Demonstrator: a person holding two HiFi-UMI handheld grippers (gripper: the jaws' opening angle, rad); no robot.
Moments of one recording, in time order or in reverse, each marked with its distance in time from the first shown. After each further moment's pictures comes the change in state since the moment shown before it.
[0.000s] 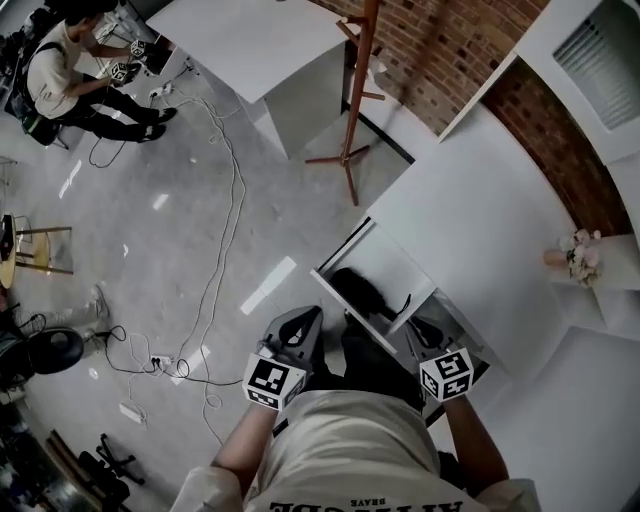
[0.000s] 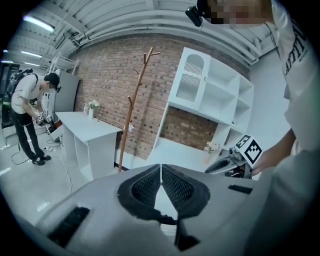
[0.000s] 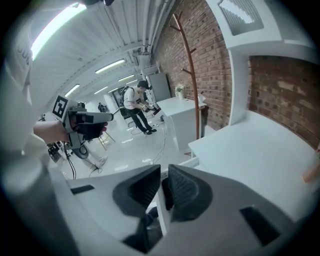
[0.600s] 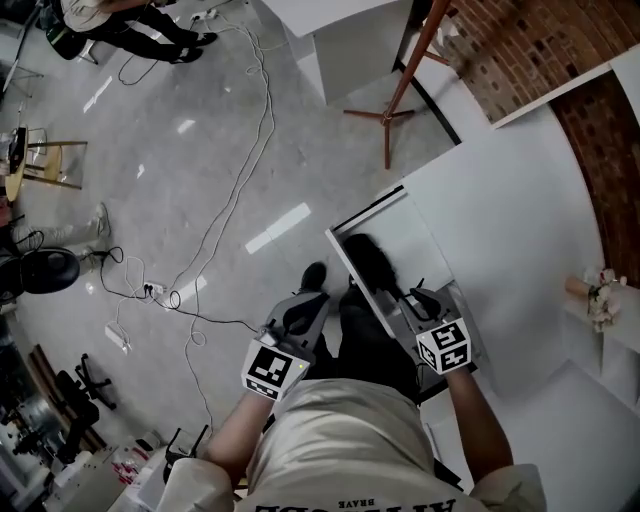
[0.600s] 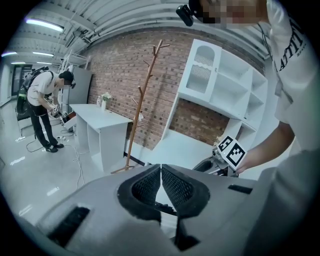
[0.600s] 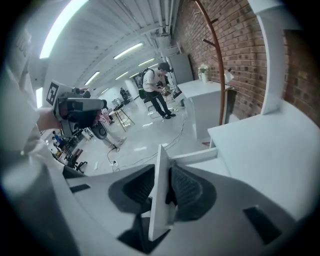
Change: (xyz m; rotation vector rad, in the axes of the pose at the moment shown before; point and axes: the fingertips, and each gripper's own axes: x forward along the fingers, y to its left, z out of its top) left arm -0.002 -0.009 -0.044 -0.061 0.058 0.119; right arm 0.075 -0.008 -0.035 -0.155 0.181 0.235
